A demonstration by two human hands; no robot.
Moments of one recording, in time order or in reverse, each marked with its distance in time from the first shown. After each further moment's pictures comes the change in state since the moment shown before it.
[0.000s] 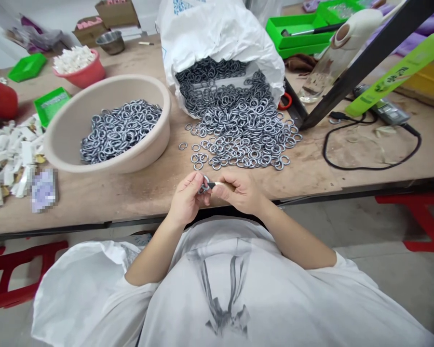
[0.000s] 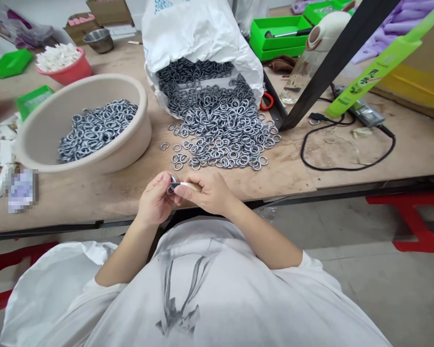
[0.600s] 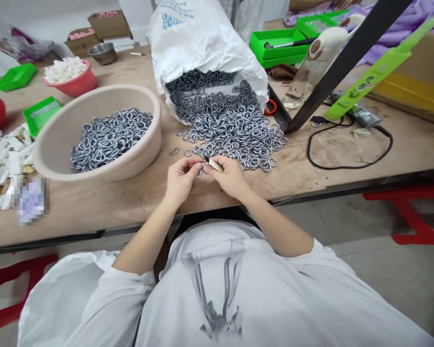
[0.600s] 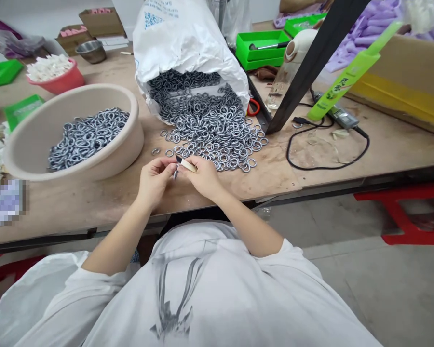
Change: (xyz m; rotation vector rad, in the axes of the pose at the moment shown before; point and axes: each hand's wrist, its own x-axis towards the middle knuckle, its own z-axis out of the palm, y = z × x) left_hand 0.062 -0.005 -0.018 0.394 0.097 0.305; right_hand 0.027 0.043 0.002 0.034 0.298 0.244
